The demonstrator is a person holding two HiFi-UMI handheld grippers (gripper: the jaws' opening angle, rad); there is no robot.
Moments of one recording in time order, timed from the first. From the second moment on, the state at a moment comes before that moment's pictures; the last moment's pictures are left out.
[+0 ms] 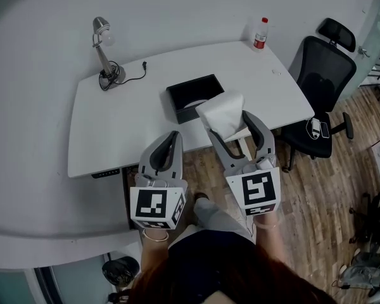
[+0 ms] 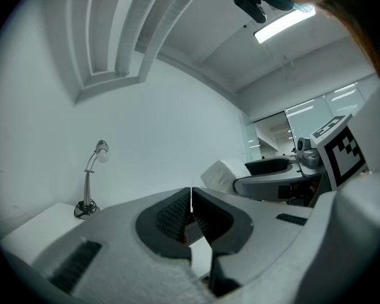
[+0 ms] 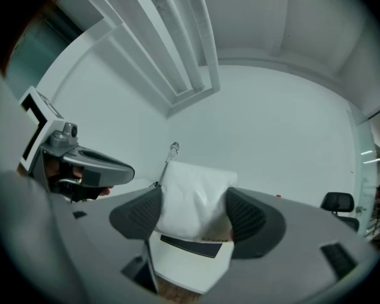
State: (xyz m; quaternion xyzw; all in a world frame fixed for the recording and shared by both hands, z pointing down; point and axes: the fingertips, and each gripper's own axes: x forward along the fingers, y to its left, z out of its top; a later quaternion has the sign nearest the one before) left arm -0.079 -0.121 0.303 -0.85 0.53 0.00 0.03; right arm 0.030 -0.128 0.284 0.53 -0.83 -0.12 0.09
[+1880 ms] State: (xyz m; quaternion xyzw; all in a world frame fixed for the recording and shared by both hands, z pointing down) left arm -0.095 -0.279 0.335 -0.83 0.56 -0.03 0.00; right arm 0.012 -0.316 0.355 0.50 -0.85 -0.01 0.14
